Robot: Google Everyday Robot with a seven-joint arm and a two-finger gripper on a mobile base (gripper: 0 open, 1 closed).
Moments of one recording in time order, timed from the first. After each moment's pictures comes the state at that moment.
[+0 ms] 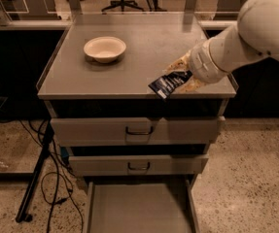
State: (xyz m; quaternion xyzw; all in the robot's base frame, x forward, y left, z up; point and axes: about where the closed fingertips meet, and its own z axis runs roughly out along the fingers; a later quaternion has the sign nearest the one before) arm 0.590 -0.117 0.874 -0.87 0.36 -0.13 0.31
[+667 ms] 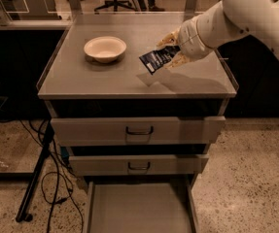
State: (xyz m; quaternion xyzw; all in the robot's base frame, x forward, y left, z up) arm 0.663 -0.090 0.906 -0.83 0.41 -0.13 0.36
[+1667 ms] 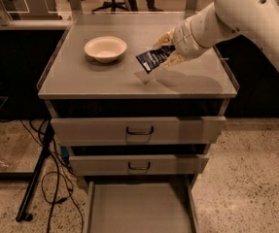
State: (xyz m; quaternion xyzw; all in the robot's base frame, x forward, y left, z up) arm 0.677 -0.085 0.900 -0.82 0.42 -0.12 0.37
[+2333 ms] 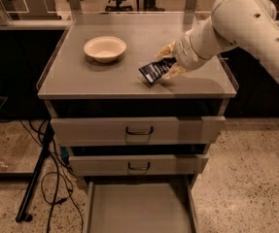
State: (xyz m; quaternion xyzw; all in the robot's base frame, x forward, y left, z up) arm 0.669 -0.091 0.865 -0.83 0.42 -0.11 0.34
